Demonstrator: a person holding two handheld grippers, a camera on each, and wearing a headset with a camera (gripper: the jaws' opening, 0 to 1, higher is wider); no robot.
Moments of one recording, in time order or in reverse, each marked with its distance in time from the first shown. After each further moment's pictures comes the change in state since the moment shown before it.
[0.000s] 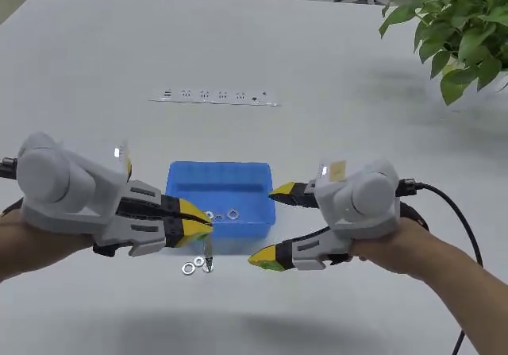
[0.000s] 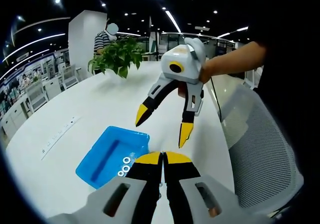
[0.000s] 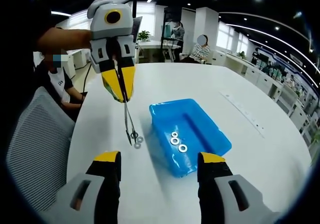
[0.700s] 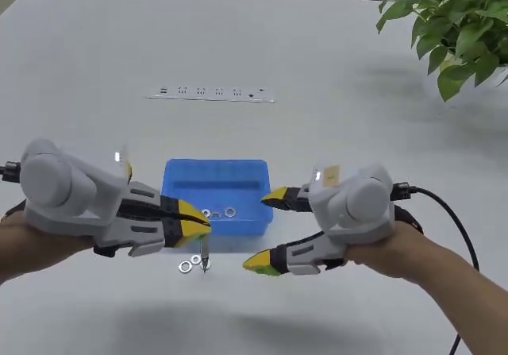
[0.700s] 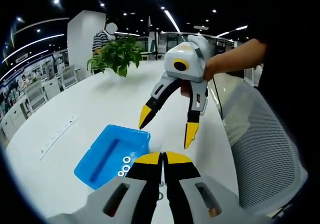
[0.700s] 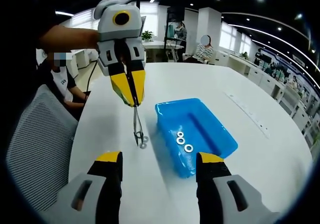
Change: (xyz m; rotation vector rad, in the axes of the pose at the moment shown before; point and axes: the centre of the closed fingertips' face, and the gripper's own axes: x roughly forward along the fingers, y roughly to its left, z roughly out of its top) left arm 0.005 0.002 -0.005 0.012 -0.002 -0.007; right arm 0.004 0.010 -0.002 -0.010 -0.003 0.025
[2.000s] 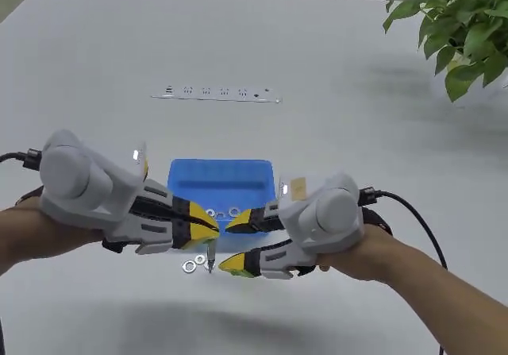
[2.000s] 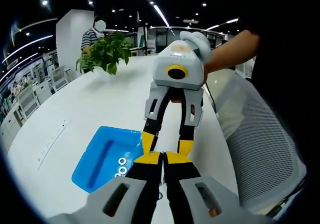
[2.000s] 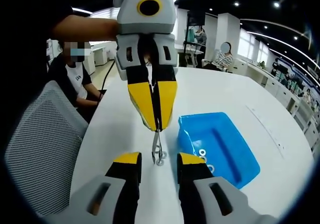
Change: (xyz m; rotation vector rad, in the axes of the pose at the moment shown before) left arm 0.005 -0.005 0.000 0.054 0.052 -0.077; right arm 0.036 0.033 0.022 -0.092 -0.030 0.144
